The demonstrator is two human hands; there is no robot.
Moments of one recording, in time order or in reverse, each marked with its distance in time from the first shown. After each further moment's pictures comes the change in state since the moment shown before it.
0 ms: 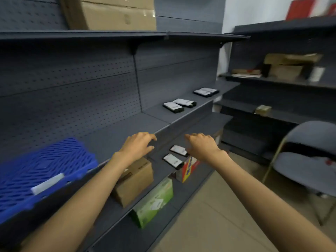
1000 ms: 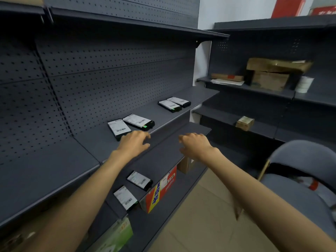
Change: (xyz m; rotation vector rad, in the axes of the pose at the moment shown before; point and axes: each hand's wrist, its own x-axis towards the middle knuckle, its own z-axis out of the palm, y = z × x) left_hand 0.407 0.134 0.092 -0.103 0.028 -0.065; right_hand 0.232 0.336 0.052 -0.049 -0.081 0.027
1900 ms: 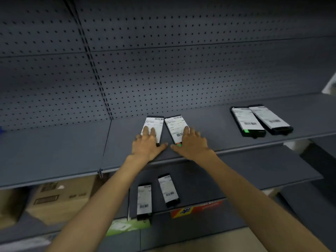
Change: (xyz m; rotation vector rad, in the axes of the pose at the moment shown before) left_hand 0.158 -0.076 0.096 0.007 -0.106 -0.905; right_hand 0.325 -0.031 0.102 0.190 -0.181 -0.428
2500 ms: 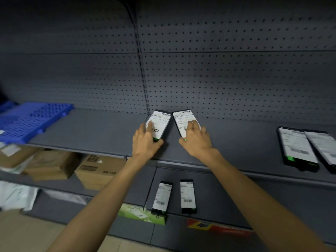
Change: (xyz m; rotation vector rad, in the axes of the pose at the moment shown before) left_hand -0.027 -0.050 -0.002 -0.198 0.379 -0.331; right_hand 0.032 -0.038 -0.010 0.114 0.135 -0.348
